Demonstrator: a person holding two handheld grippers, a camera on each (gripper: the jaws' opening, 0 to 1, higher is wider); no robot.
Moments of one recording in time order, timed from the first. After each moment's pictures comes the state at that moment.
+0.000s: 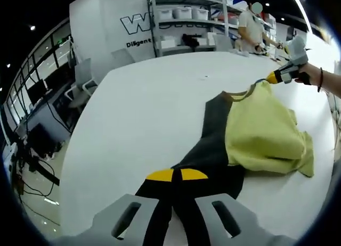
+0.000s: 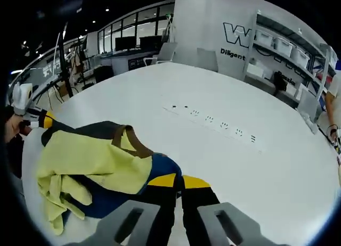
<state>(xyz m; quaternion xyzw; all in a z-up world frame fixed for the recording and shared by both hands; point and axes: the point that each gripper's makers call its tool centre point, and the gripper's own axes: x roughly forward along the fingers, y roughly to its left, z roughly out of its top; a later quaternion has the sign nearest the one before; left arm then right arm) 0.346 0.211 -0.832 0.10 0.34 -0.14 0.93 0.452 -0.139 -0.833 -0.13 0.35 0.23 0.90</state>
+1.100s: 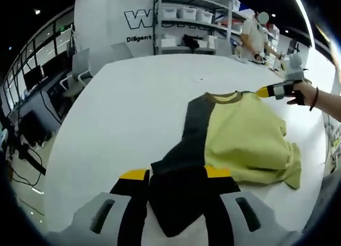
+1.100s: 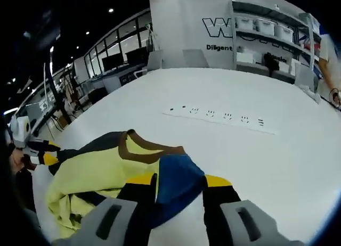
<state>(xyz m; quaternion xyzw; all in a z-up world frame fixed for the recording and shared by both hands) 0.334 0.185 -0.827 0.04 0.34 -0.15 0.93 0.443 -0.119 -0.832 0.03 0.32 0.22 0.92</state>
